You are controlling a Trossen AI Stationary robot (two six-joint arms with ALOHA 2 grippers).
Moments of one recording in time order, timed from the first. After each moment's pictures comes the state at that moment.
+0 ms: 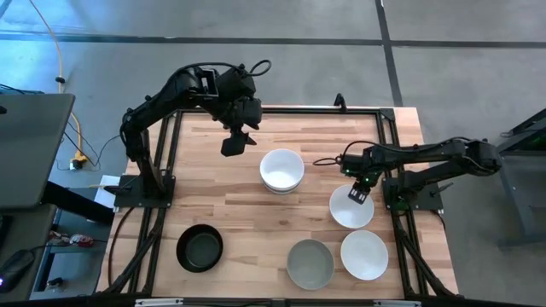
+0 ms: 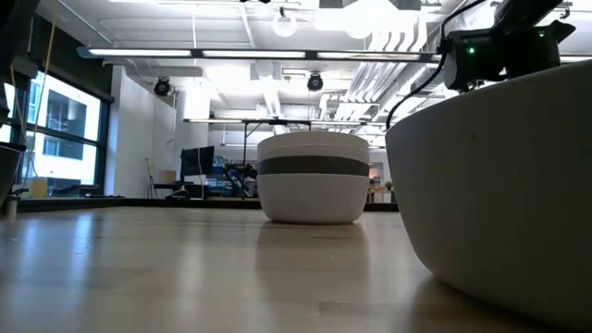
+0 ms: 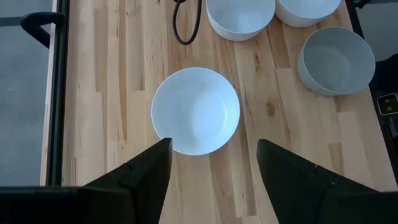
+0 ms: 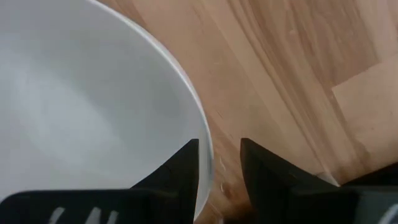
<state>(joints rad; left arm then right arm) 0.37 1.81 2.35 -1.56 0.20 0.30 -0.15 1.18 0.65 -1.05 -0.09 0.44</state>
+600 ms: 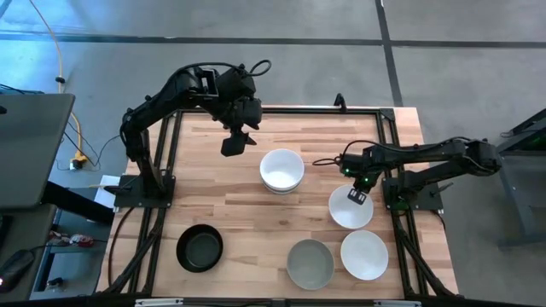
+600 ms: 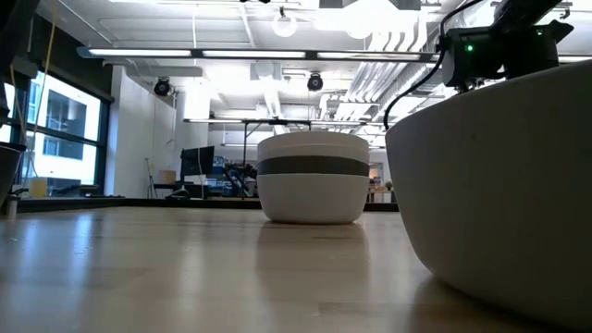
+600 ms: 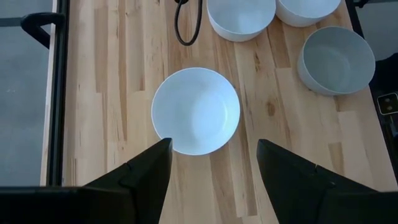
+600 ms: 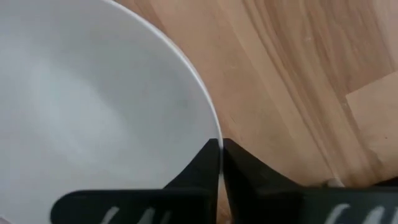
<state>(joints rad) 0.37 1.81 2.35 -1.56 0.20 0.30 -0.15 1.18 0.66 -1.04 -0.13 0.42</state>
